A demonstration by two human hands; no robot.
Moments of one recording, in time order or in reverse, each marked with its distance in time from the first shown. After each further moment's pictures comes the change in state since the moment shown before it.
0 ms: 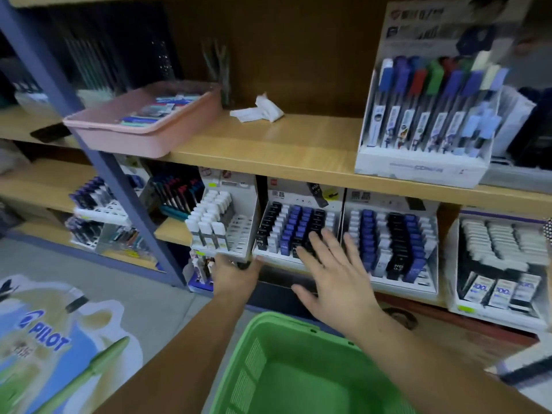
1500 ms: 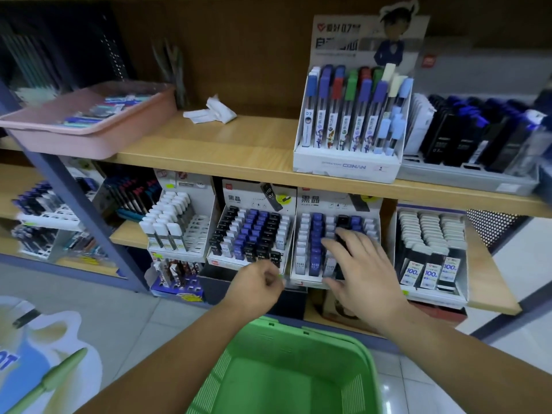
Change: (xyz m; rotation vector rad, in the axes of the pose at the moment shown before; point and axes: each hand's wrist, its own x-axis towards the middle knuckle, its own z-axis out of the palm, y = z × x) left_hand -0.081 0.035 0.042 0.292 -0.543 0.479; right_hand -0.060 0.090 -0.038 0.017 0.052 0.148
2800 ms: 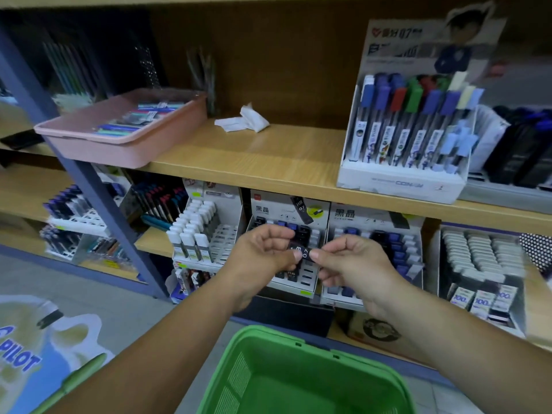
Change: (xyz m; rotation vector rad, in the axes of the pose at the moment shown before) left_hand 0.016 0.028 -0.082 -0.770 0.068 0.004; right_hand 0.078 -0.074 -0.028 1.416 -0.239 0.718
